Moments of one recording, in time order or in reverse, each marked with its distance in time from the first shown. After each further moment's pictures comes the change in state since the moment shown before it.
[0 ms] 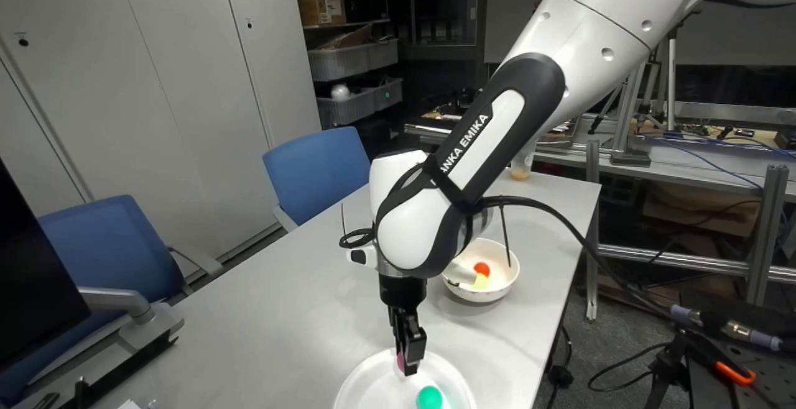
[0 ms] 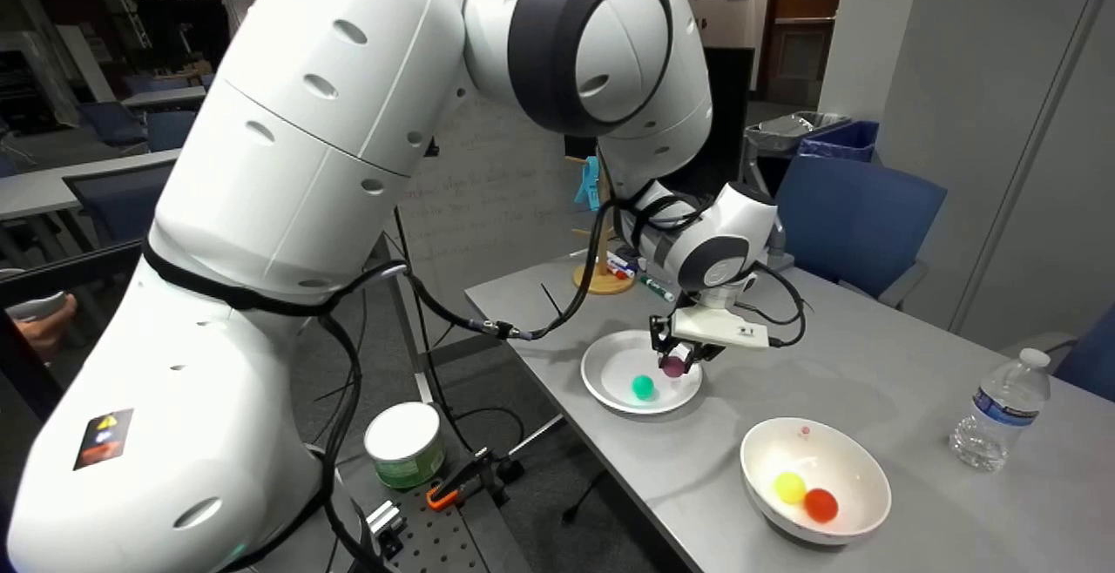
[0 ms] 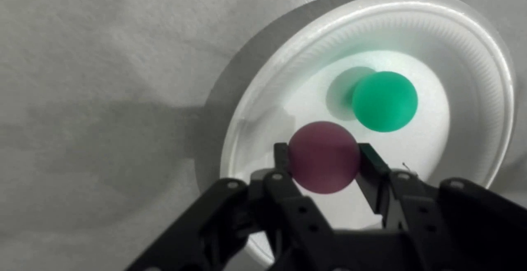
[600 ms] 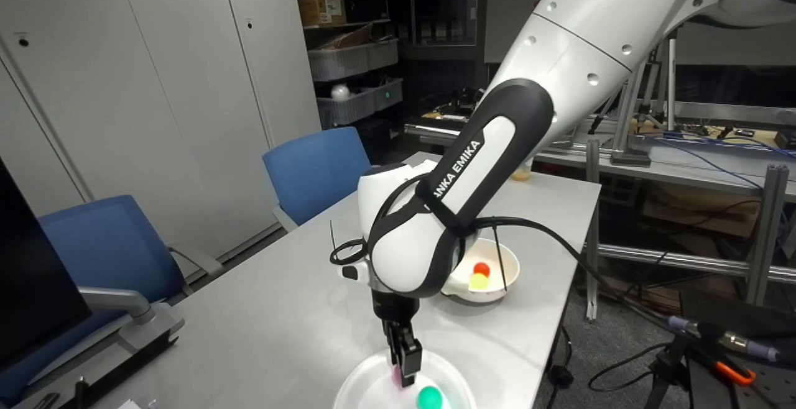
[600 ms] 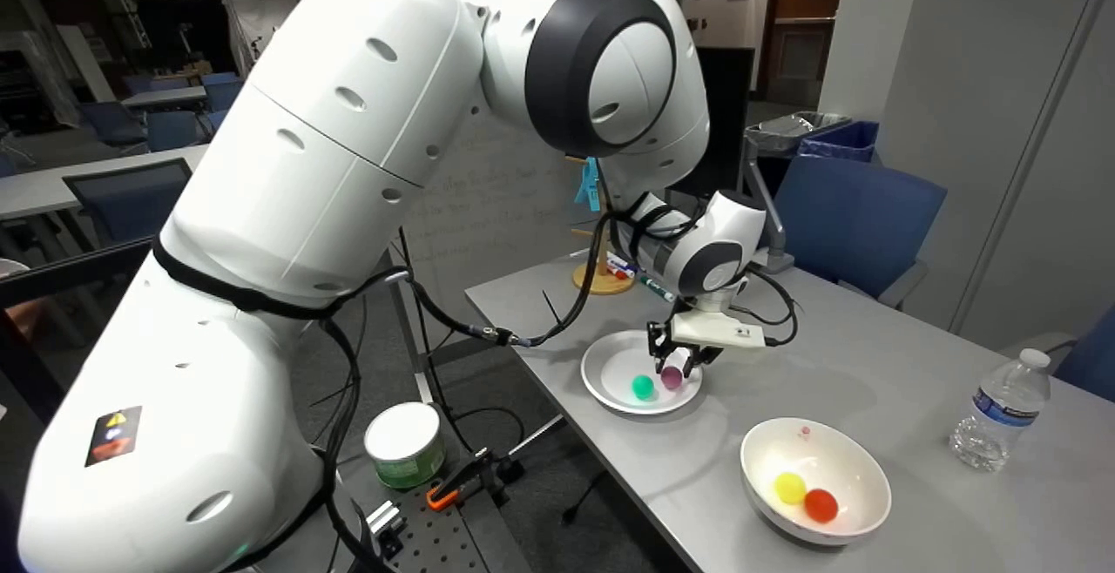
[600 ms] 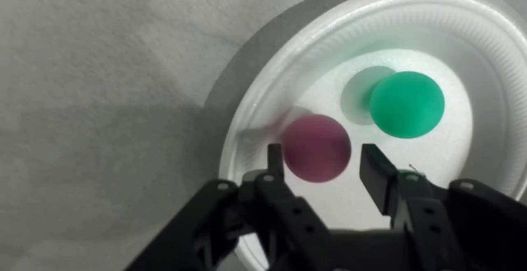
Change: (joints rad) arm 0.036 0.057 -0.014 0.053 -0.069 -0.004 0.019
